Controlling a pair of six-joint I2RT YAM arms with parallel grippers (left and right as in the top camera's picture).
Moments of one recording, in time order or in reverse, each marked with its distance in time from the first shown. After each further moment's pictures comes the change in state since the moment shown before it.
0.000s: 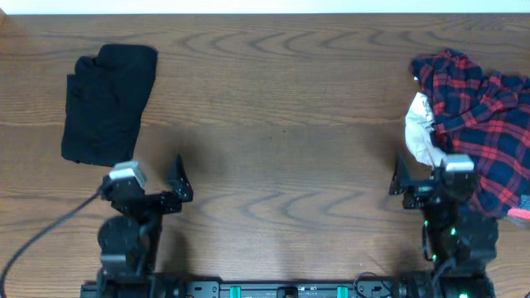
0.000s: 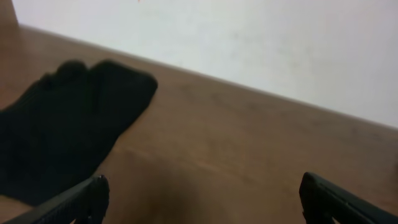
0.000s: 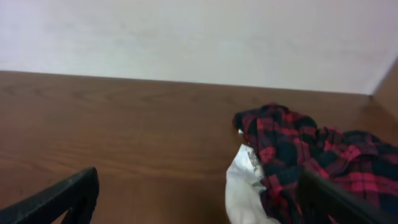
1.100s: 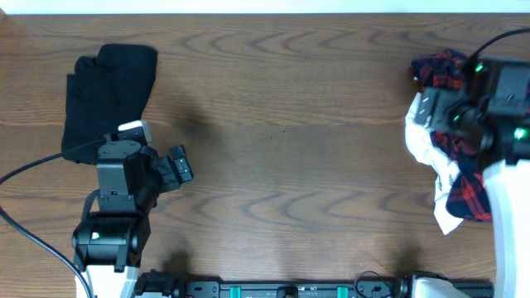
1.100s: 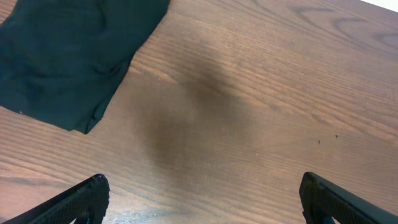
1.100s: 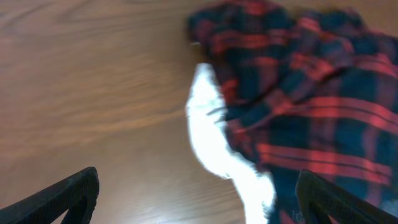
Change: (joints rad) left arm 0.000 0.515 0.409 -0.397 0.000 -0.004; right arm -0.154 0.989 0.959 -0.683 0.086 0.165
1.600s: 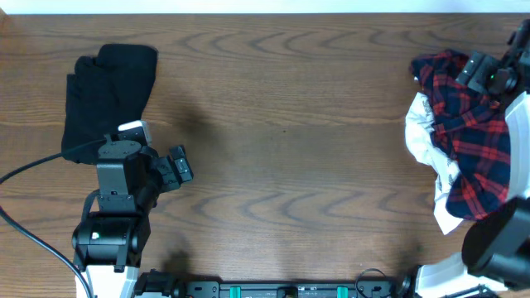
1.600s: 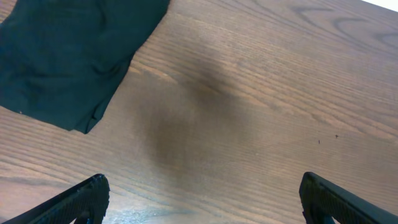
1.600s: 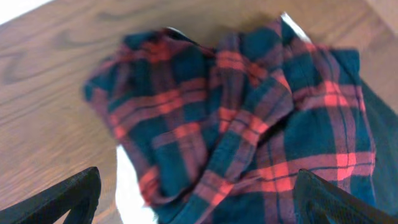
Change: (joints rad) left arm 0.000 0.000 0.000 0.000 0.000 0.000; right arm -0.229 0.402 0.160 0.221 0.036 0.066
